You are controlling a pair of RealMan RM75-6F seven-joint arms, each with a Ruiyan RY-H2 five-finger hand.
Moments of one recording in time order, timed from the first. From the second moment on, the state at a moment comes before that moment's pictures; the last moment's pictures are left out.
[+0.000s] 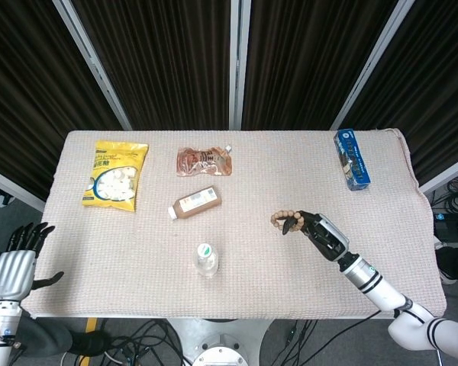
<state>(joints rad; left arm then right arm) -0.09 -1.27 -0.03 -1.47 1.46 1.44 -0.01 0.64 -1.43 -0.10 -1.20 -1.72 1.34 1.92</state>
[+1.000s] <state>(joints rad) -0.10 -1.26 -0.03 -1.49 1.46 1.43 0.00 0.65 -1.43 -0.08 -1.15 -1.63 1.18 1.56</state>
